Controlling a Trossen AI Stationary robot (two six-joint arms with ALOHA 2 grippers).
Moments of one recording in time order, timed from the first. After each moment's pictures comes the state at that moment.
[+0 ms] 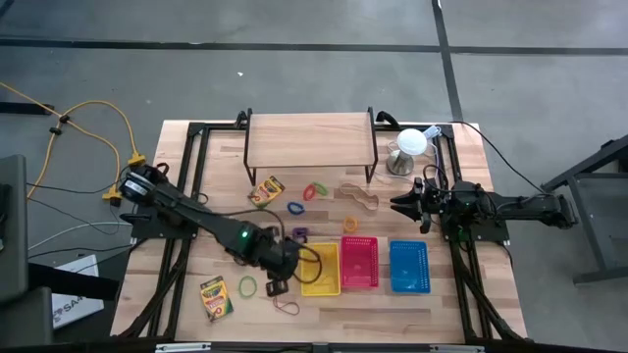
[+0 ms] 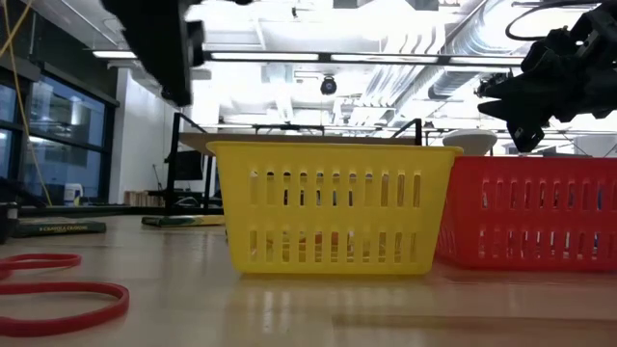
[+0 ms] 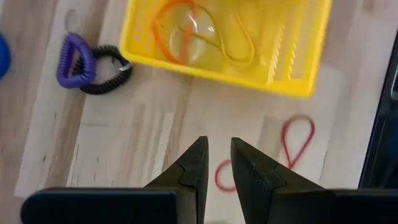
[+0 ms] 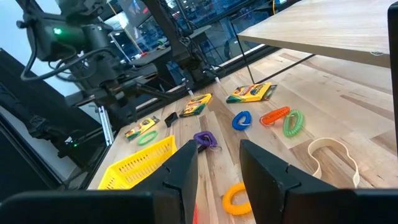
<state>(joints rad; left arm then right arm) -0.46 1.67 1.34 -0.80 -0.12 -0.68 -0.05 0.11 0.01 0.02 0.00 0.47</state>
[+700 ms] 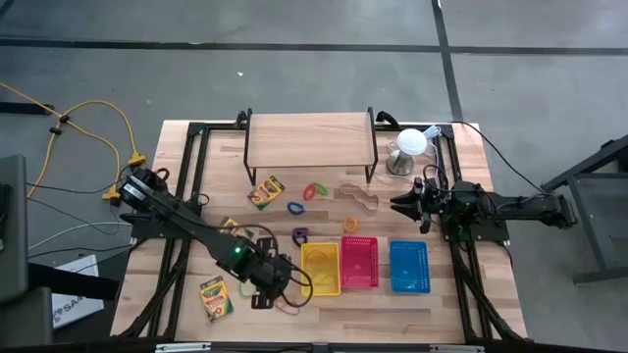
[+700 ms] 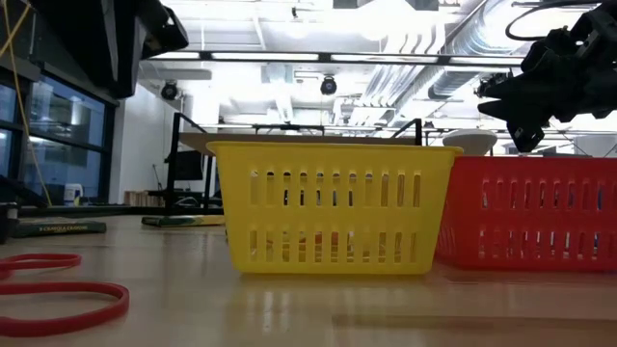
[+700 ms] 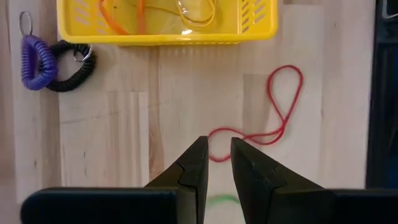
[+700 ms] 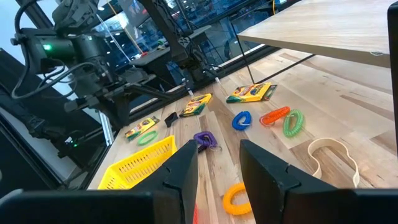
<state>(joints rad) -0.56 1.69 1.34 -0.83 -0.13 -0.56 -0.05 0.11 0.01 0.02 0.00 0.47</state>
